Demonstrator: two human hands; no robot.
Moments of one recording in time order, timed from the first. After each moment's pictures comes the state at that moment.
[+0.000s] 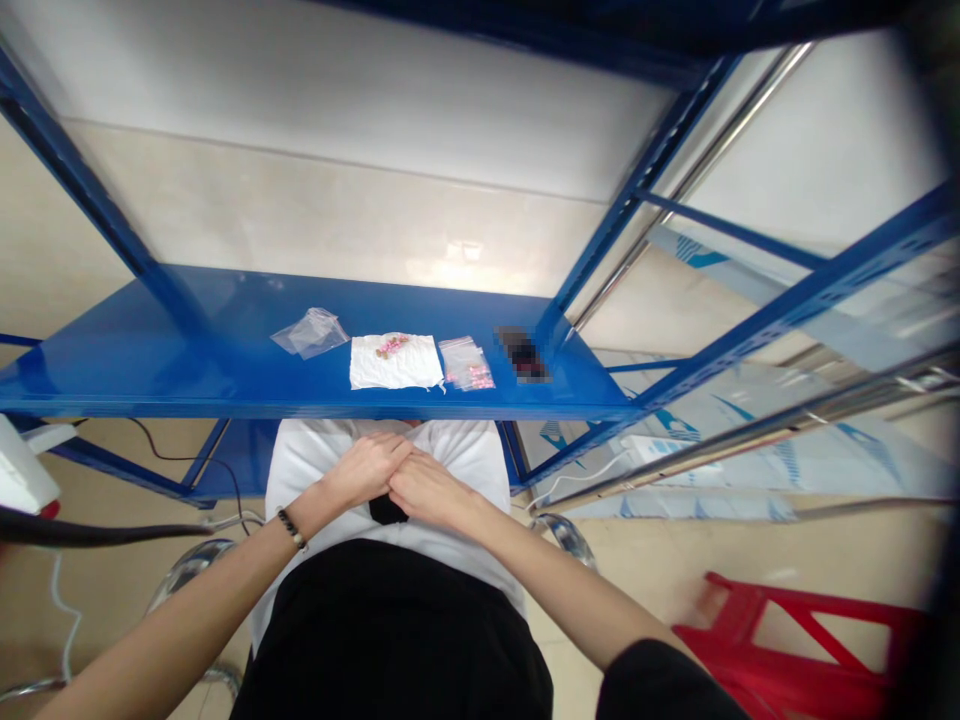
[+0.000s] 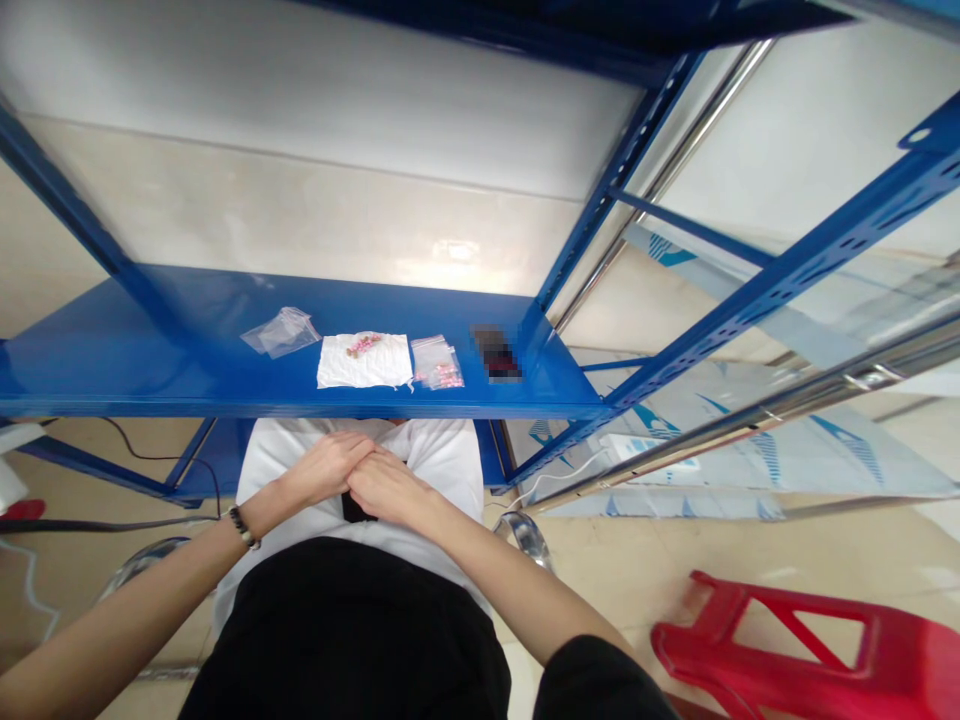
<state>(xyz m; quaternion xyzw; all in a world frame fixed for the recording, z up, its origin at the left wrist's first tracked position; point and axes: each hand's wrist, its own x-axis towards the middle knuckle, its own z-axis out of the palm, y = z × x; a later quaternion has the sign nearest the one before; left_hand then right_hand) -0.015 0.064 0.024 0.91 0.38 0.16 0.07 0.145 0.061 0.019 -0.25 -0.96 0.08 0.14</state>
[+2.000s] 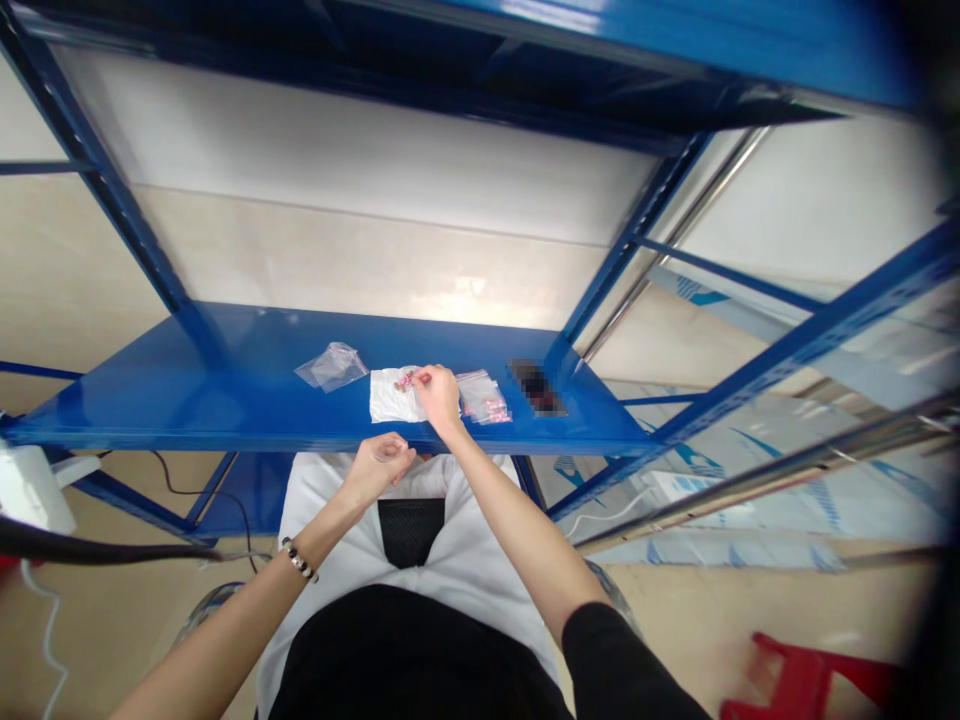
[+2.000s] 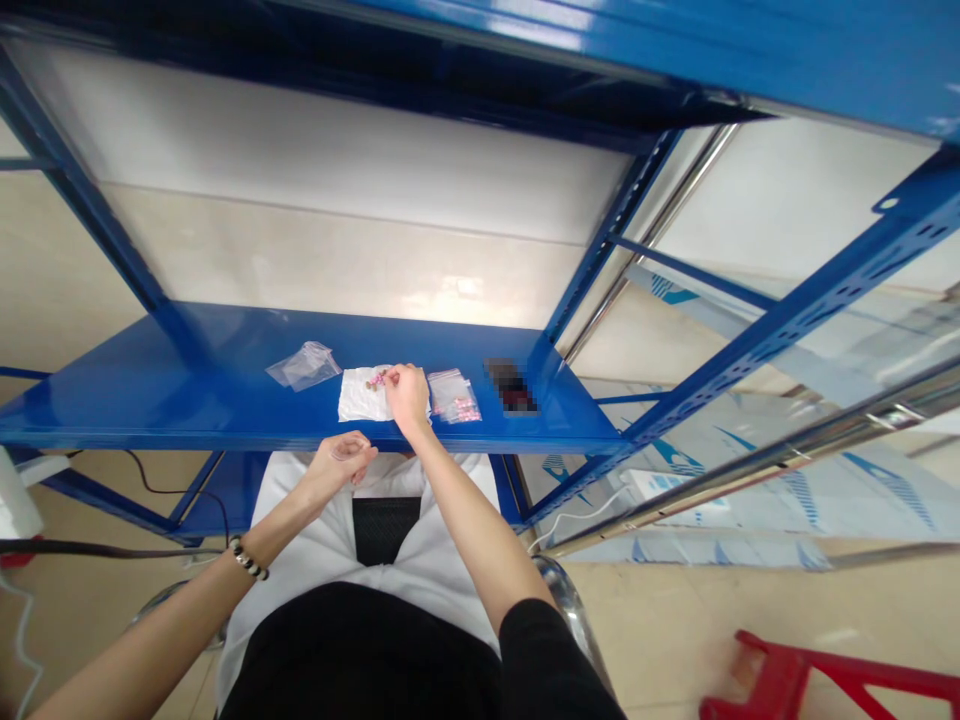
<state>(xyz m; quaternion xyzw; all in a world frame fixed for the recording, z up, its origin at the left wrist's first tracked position) -0.021 0.089 0.040 0.51 0.43 0.52 0.54 0.101 0.236 0.049 -0.54 -0.73 0.07 0.41</state>
